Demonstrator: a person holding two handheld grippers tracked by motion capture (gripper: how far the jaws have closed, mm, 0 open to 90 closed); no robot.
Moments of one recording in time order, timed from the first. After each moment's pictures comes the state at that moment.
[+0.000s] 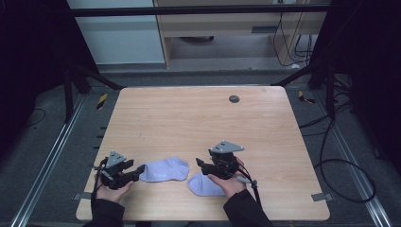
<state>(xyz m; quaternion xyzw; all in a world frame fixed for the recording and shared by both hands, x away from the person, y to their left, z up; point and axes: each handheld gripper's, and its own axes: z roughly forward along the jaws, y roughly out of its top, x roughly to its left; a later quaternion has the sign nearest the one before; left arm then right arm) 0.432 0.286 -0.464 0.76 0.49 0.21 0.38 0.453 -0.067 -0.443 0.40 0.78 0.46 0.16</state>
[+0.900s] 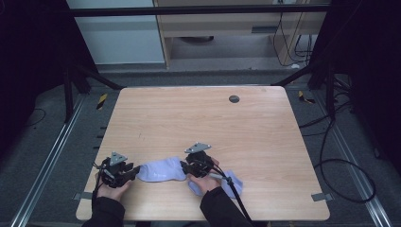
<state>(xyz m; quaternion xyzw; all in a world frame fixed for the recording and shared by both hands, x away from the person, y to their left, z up) 0.447 0.291 -0.486 0.77 0.51 0.20 0.32 0.481 0.002 -0.487 0.40 0.82 0.39 0.15</state>
